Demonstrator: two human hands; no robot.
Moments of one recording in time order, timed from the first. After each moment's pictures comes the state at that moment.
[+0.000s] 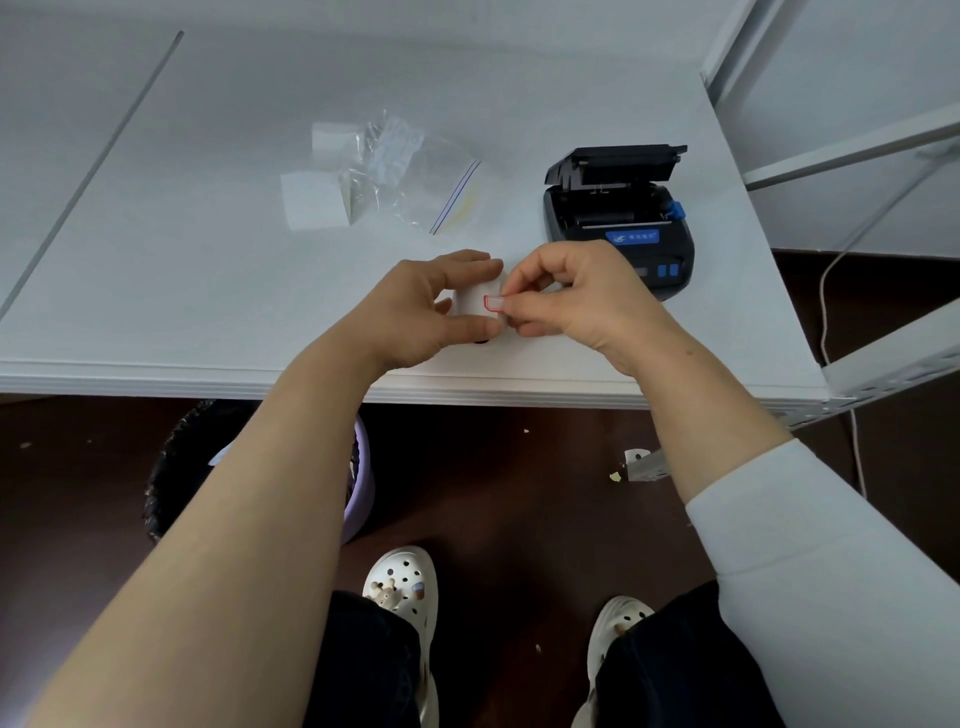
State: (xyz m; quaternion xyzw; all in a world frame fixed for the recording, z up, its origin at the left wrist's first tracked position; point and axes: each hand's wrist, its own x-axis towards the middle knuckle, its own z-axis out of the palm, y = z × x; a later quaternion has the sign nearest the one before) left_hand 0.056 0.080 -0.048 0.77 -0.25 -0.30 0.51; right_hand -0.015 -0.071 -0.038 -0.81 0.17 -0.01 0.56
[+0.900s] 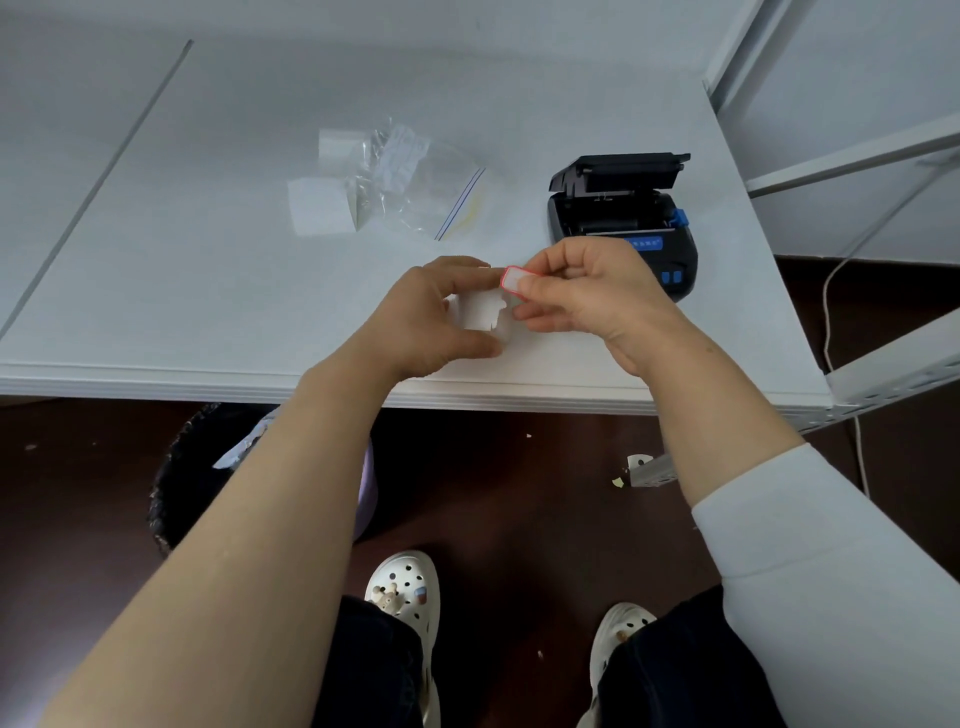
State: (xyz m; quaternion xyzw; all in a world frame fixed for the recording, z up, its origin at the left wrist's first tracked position) left_hand 0.056 0.076 -0.053 0.80 -0.27 -0.24 0.48; right_hand -0.013 -0.072 -0.029 -0.74 0.23 -0.01 0.63
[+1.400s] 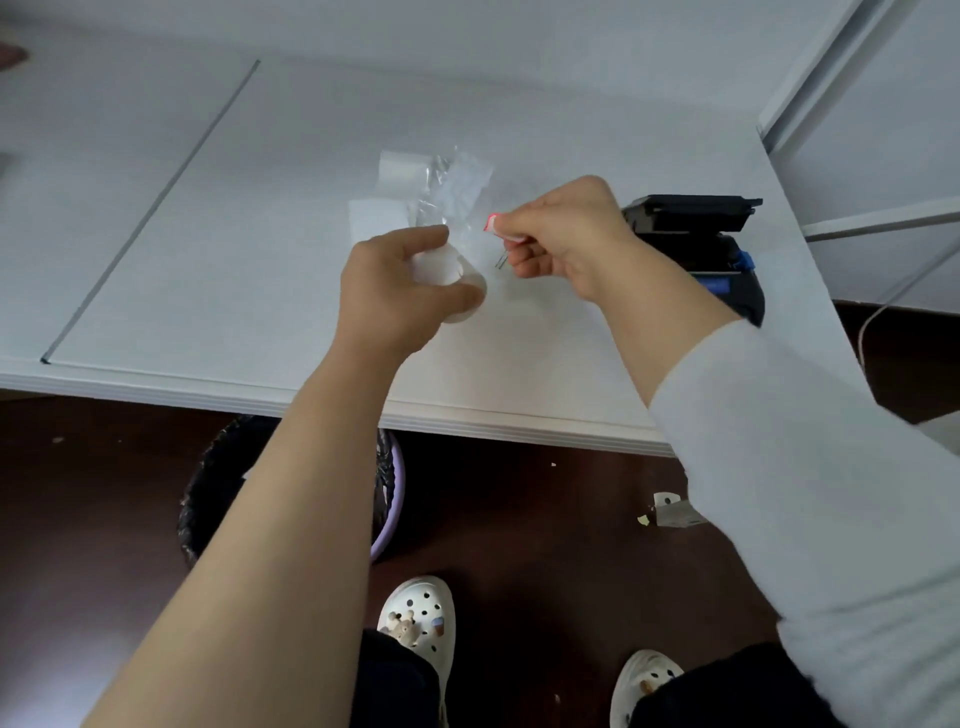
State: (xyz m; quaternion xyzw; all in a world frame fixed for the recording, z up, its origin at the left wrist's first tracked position) left_hand 0.093 0.112 -0.043 0.82 -0.07 -0.07 0.57; right_hand 0.091 -0.041 -0.017 -0.74 0.25 -0.02 0.62
